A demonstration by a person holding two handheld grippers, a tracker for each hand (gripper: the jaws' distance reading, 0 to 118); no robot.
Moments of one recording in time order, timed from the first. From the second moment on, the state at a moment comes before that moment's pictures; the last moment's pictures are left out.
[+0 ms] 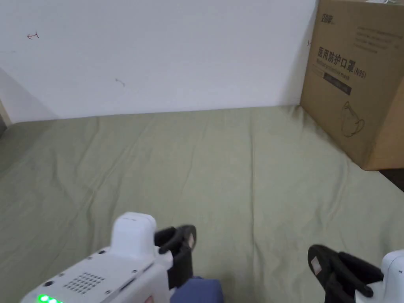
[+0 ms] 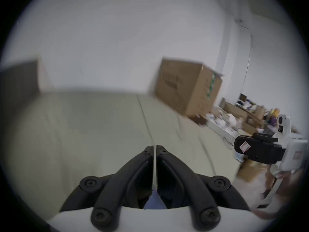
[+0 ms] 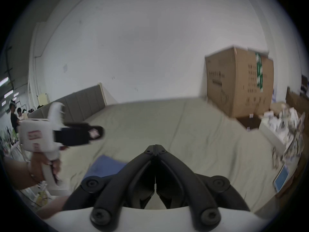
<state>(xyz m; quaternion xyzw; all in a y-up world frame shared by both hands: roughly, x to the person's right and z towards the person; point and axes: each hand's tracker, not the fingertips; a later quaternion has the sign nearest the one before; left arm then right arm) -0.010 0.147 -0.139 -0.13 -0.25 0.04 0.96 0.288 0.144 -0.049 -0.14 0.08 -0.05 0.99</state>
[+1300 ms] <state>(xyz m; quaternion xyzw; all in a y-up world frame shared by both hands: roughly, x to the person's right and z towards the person) -0.211 -0.019 -0.195 -0.45 -0.29 0.35 0.77 0.214 -0.023 -0.186 -0.49 0.23 -0.04 0.84</state>
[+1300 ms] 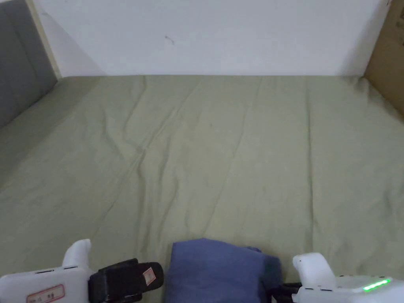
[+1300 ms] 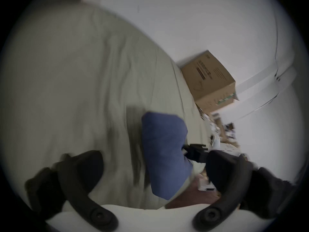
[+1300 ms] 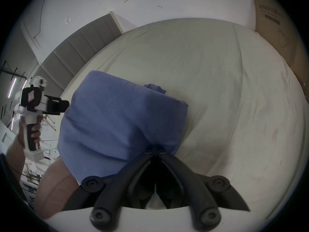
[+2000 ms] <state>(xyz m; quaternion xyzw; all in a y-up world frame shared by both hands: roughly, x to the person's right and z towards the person) -0.169 0.004 -0.248 -0.47 -0.35 0.29 0.76 0.209 0.020 -0.157 -0.47 0.22 -0.09 0.85</state>
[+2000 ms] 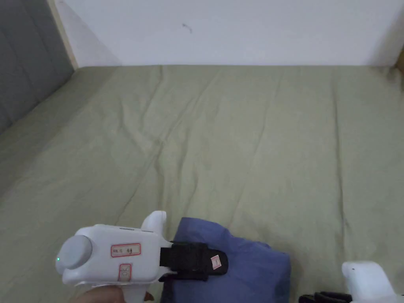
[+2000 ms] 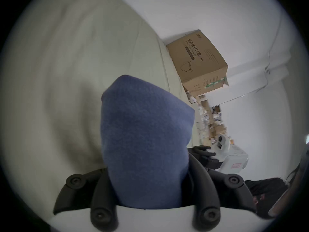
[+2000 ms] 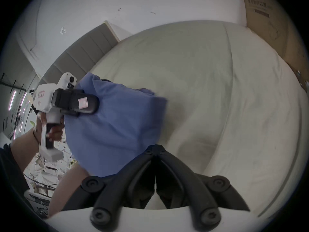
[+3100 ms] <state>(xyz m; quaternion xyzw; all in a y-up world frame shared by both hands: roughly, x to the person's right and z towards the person) -0.316 0.127 -0.182 -0.28 -0.06 -0.01 0.96 0.210 0.104 -0.121 -0.33 0.15 -0.05 0.93</state>
